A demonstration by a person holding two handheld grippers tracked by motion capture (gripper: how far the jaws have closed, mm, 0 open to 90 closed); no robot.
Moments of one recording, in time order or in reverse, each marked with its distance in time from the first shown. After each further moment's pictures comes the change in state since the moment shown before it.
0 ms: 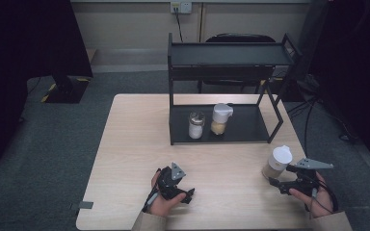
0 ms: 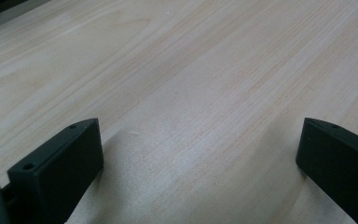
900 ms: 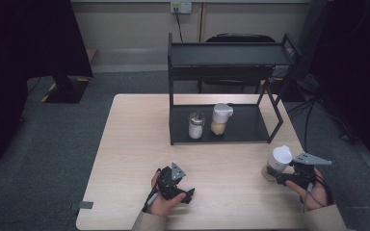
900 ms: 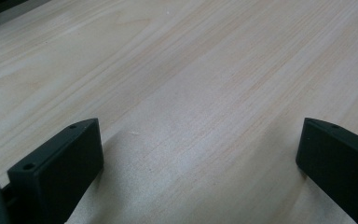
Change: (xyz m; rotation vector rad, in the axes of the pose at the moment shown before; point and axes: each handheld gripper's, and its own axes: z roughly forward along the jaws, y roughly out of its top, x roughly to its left) left arm 0.000 0.000 0.000 0.000 -0.001 -0.002; right arm 0.005 -0.001 0.011 -0.091 -0.056 -0.028
